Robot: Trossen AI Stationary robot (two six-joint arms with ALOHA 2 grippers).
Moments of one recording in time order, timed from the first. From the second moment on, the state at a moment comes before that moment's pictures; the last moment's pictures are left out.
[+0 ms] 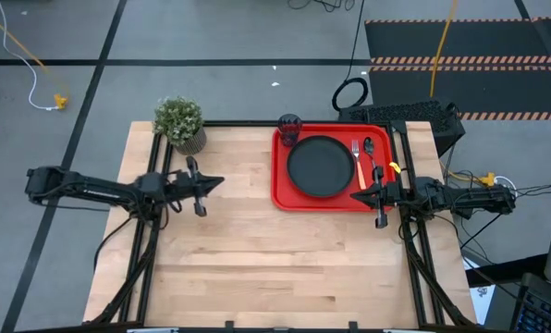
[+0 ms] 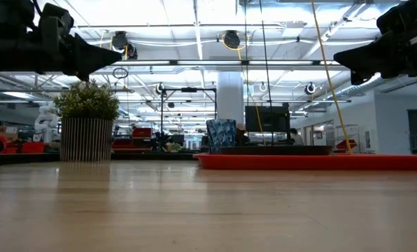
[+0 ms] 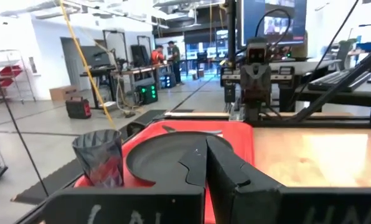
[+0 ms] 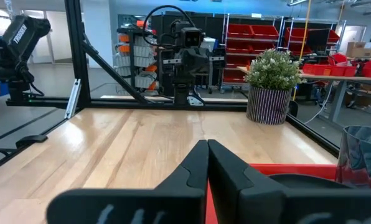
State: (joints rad) left arm 0.04 0.70 0.01 0.83 -0.18 0.11; right arm 0.06 0.01 0.01 0.03 0.08 -0.03
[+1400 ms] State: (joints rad) left arm -0.25 0.29 0.01 0.40 -0.26 0.15; right arm 0.06 0.01 0.01 0.03 0.08 -0.03
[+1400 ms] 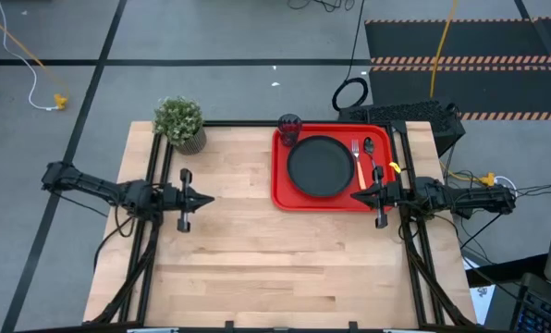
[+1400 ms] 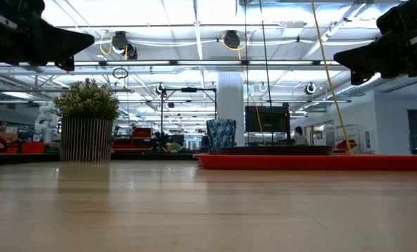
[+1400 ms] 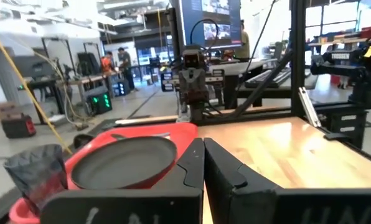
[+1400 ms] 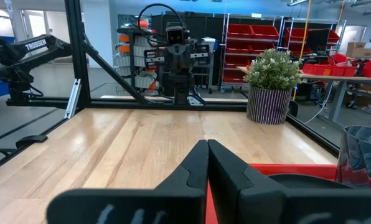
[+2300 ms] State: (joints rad) left arm -0.11 0.00 0.02 0.10 -0.22 0.20; right arm 0.06 0.01 0.01 0.03 0.08 -0.03
